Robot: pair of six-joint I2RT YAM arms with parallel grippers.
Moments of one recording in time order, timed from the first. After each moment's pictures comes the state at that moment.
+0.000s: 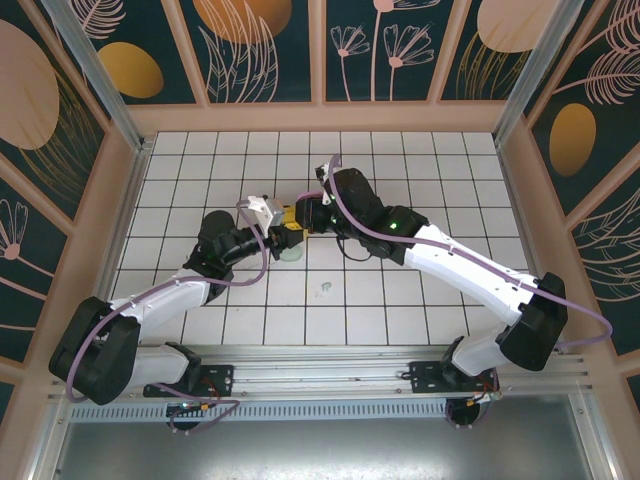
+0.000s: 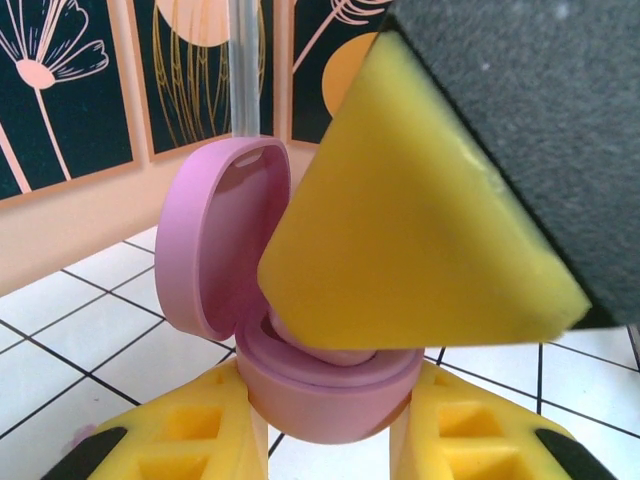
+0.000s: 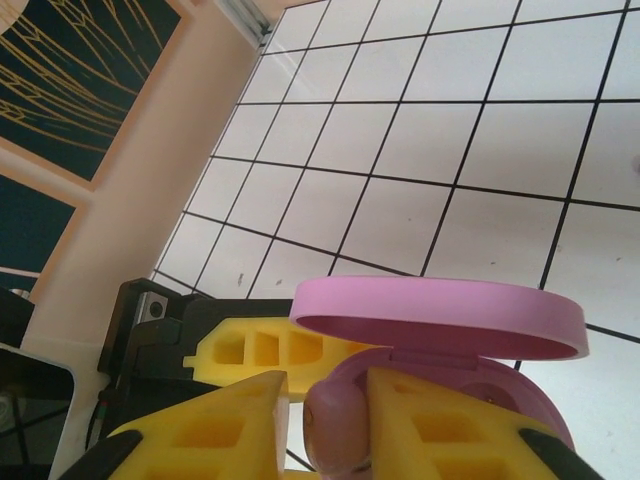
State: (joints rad) left arm -0.51 1.29 0.57 0.71 0.62 -0.06; right arm 0.92 1.43 1.33 -0.44 0.05 0.65
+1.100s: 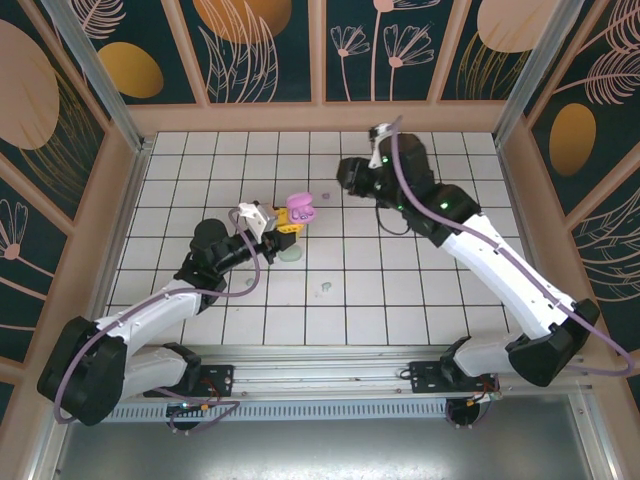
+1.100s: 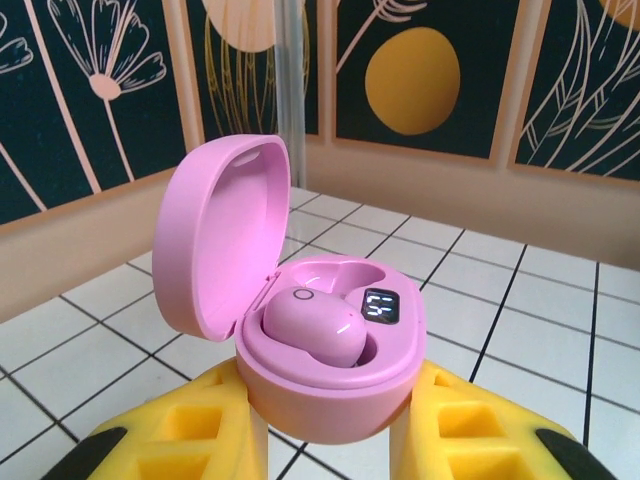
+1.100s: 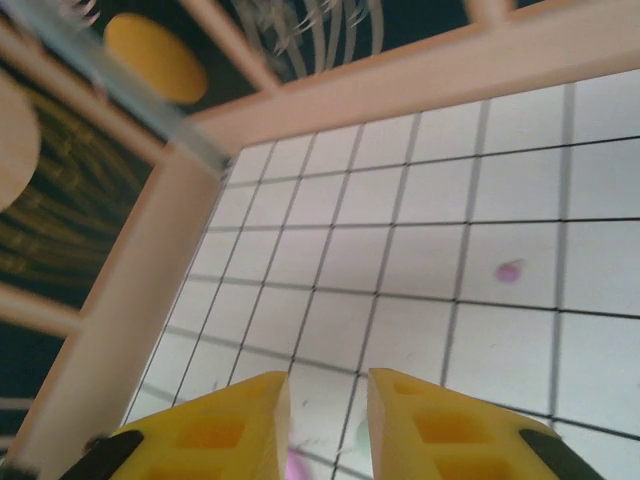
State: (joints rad) left arm -0.51 1.17 0.50 0.64 0.51 0.00; right arm 0.68 1.33 1.46 -0.57 0.04 0.62
